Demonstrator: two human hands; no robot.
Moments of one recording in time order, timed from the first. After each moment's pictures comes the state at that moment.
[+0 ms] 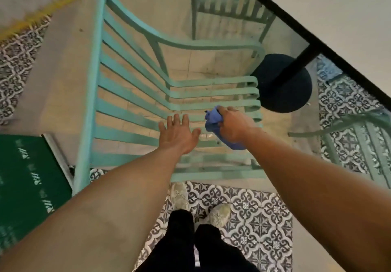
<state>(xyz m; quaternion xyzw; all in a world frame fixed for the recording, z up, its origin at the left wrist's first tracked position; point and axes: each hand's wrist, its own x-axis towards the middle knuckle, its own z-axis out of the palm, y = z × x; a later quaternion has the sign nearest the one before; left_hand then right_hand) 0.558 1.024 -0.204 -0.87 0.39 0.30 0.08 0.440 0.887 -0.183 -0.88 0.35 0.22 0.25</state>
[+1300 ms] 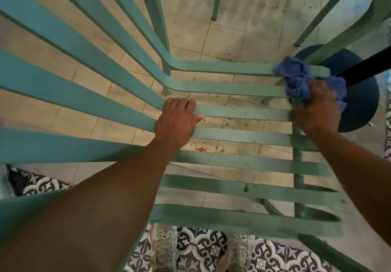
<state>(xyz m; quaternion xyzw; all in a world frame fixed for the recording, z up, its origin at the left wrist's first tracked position) 0.667 0.938 -0.511 -0.86 0.49 0.12 -0.02 0.455 0.699 -0.471 -0.84 0.52 0.00 0.15</state>
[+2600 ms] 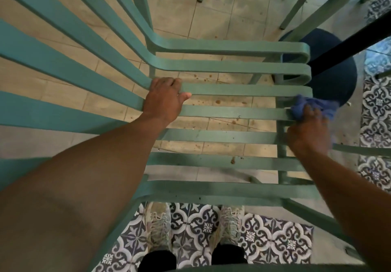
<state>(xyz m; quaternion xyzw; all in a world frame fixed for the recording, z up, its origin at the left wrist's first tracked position) 0.663 0.937 -0.500 -0.88 0.45 0.16 -0.08 0.385 0.781 -0.451 -0.76 0.63 0.09 0.16</state>
